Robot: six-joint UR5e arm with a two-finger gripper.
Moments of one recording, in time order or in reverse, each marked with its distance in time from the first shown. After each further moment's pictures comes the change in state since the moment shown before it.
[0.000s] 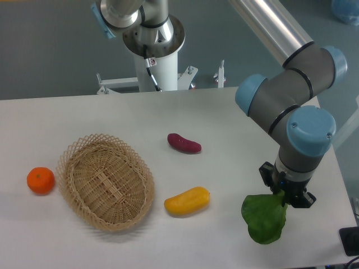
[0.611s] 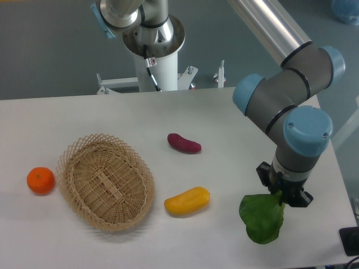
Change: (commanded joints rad) arm -0.040 0.011 -0.018 -0.003 0.003 -0.061
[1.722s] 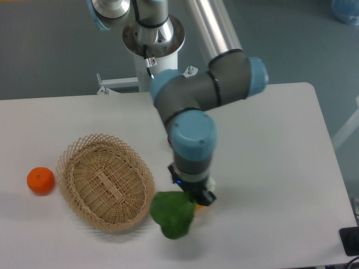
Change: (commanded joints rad) arm -0.297 0.221 -0.366 0.075 -0.017 -0.196
